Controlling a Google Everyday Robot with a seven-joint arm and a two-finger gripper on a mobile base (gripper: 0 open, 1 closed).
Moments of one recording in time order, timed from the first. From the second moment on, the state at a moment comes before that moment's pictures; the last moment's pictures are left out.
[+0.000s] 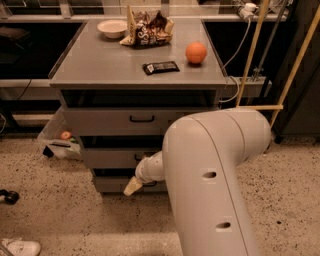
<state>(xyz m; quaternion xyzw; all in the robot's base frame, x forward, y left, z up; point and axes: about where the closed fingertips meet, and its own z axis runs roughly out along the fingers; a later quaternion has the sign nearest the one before) 0.661 0.099 0.412 -0.53 0.79 0.10 0.30</state>
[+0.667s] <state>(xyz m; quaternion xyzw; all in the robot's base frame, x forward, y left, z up) 0.666 0.035 0.494 -0.44 0.82 0.07 0.37</state>
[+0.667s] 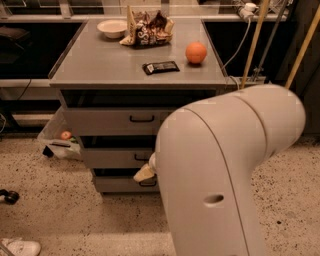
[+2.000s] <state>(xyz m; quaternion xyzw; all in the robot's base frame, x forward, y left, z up) 0.650 0.027 0.681 -0.40 0.73 -0.03 0.56</state>
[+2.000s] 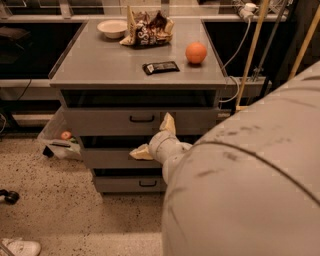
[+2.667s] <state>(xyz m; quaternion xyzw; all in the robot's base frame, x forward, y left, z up) 0.592 -0.025 0.723 -0.34 0.71 -0.06 0.61</state>
